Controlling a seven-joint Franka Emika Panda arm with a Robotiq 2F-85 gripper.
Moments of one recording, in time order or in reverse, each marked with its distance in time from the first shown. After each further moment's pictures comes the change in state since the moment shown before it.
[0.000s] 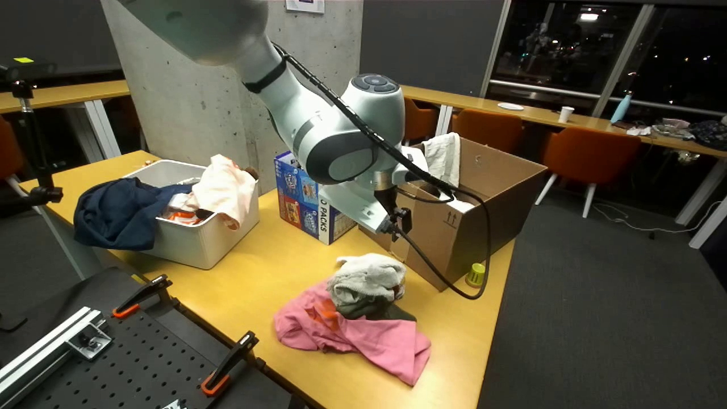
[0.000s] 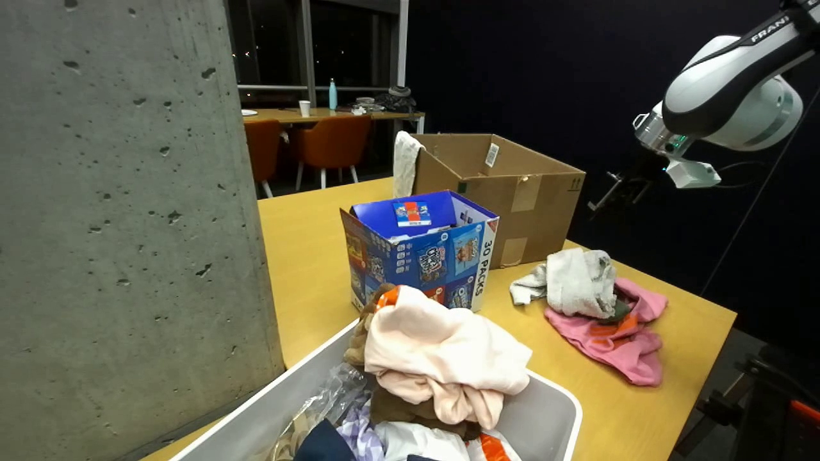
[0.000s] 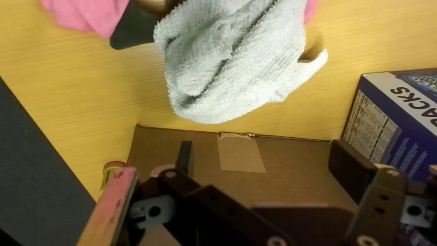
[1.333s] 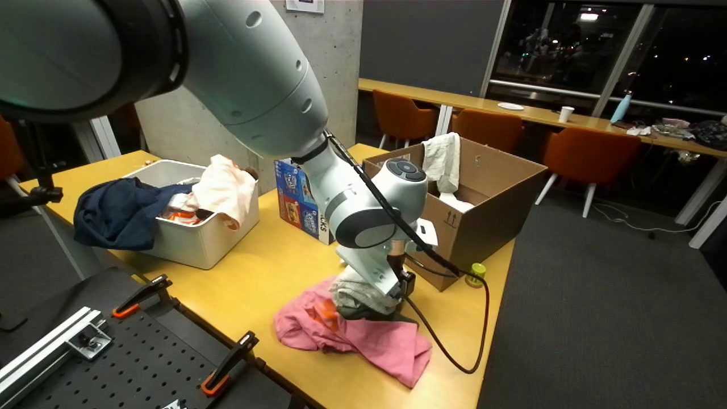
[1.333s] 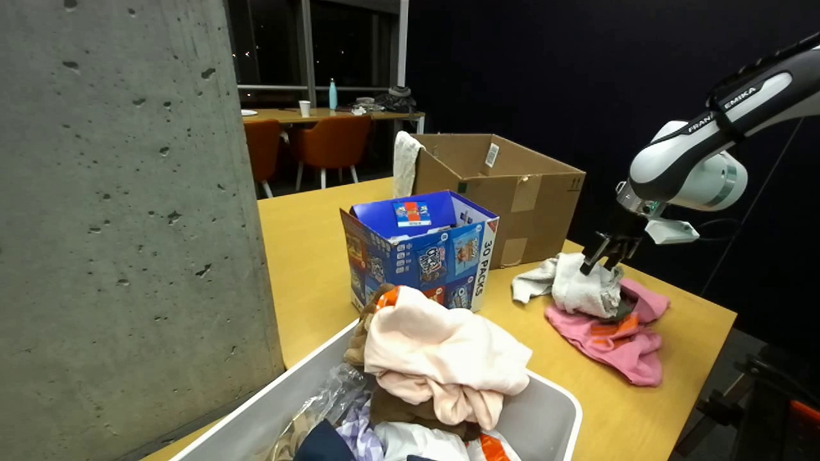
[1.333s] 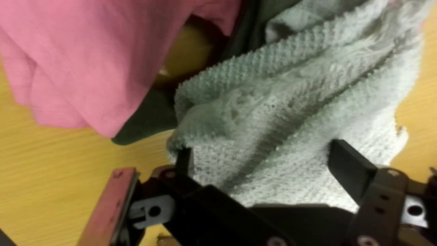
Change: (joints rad) arm -0.013 0.306 -0.054 0.206 0.001 -0.077 -0.002
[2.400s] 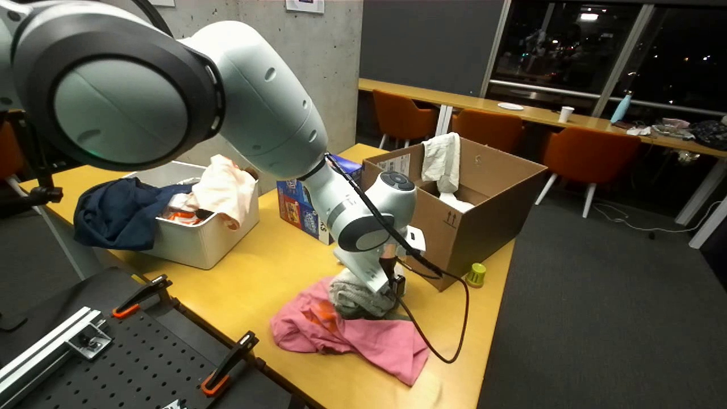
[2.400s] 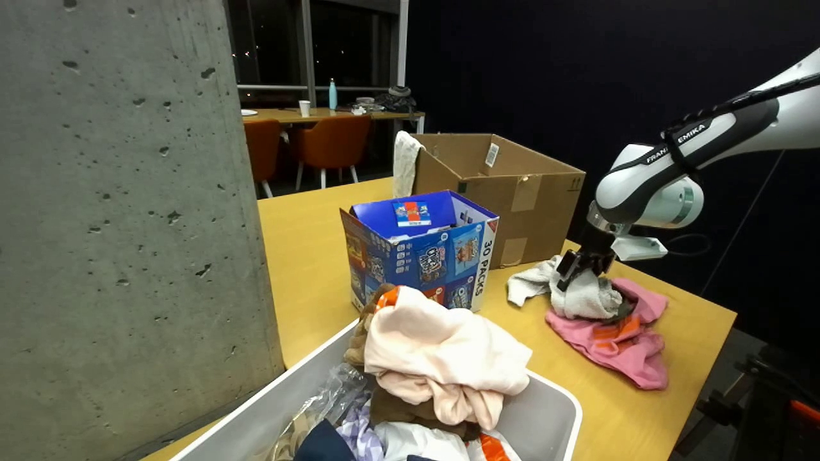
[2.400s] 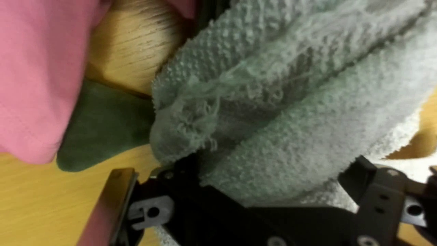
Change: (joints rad) arm 0.112 0.167 -0.060 0.191 -0.003 -0.065 0.105
